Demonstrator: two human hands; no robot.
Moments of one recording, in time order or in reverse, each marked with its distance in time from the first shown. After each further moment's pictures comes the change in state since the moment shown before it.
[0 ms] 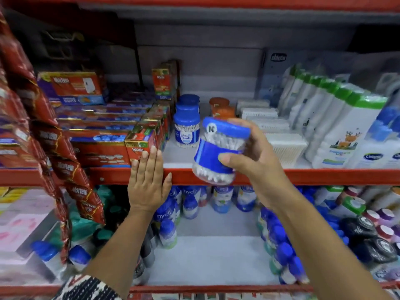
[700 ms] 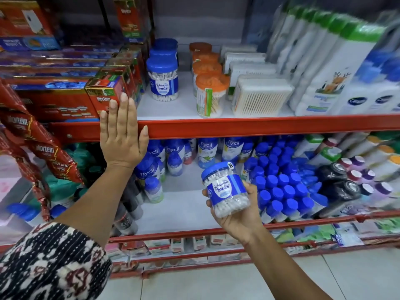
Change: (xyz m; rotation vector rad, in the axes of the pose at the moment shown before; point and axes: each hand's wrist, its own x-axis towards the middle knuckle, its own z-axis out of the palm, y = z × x) left_hand 0.003 -0.004 -0.002 0.022 -0.028 -0.017; right_hand -0.125 0.143 -0.027 1.161 0.061 0.698
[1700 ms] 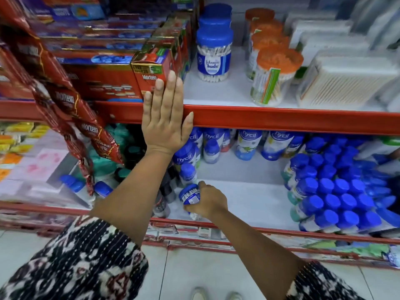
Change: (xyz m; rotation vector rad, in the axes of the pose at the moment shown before) left_hand 0.001 -0.001 0.004 0.035 0.029 0.024; right_hand 0.140 0.100 -0.042 -2.146 0.384 0.211
